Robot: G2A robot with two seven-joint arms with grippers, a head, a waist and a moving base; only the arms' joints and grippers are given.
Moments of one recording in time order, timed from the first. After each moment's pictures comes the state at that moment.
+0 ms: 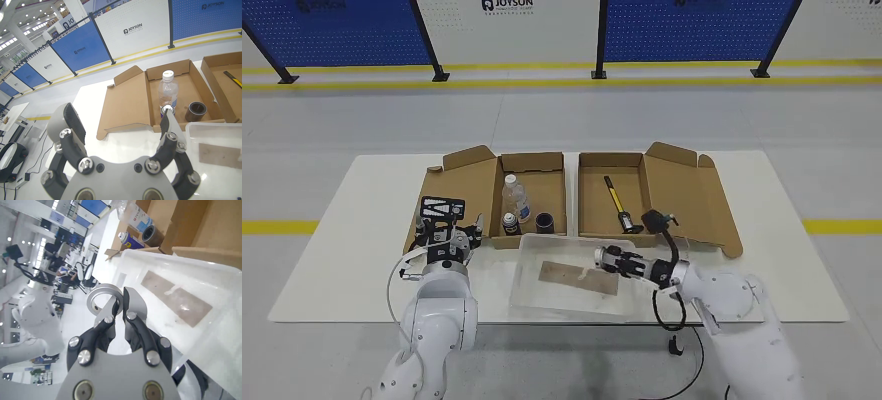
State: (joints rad) left arm 1.51 -1.27 -1.33 -2.08 1.82 0.33 -0.73; right arm -1.37 -1.28 1.38 -1.72 -0.25 -0.10 0.97
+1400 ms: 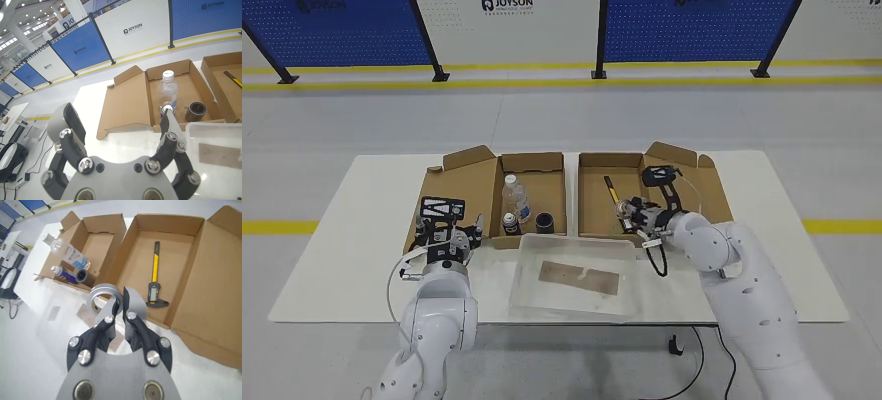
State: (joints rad) left arm 1.51 -1.27 -1.33 -2.08 1.82 0.33 -0.73; right arm -0.98 -1.25 1.19 -1.46 -0.84 -0.02 0.83
